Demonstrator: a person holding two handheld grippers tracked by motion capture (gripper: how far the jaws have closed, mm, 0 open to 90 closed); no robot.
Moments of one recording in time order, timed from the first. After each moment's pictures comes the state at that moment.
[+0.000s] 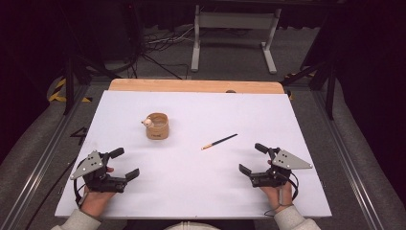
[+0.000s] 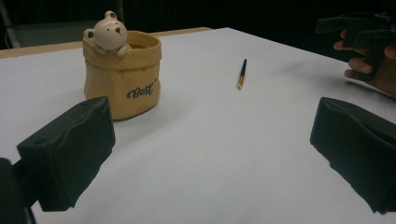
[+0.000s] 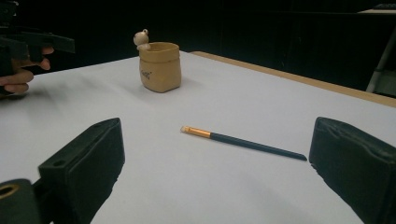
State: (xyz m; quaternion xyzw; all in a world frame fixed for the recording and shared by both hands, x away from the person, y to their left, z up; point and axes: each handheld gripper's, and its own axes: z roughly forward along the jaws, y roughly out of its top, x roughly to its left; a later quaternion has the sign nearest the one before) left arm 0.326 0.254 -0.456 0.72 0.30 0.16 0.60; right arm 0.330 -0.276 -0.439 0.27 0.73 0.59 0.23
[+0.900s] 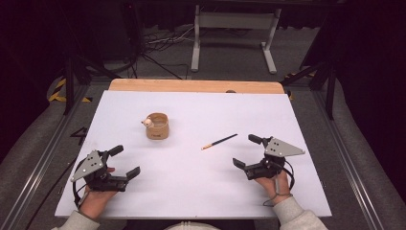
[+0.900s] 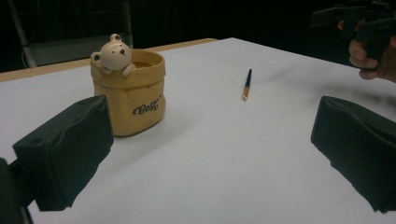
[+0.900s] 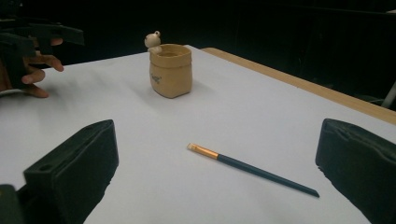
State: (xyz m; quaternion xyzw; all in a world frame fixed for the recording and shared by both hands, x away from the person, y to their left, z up) left arm 0.325 0.250 -0.451 0.72 0.28 0.19 0.61; right arm 0.354 -0.256 -0.410 0.24 0.76 0.57 0.21
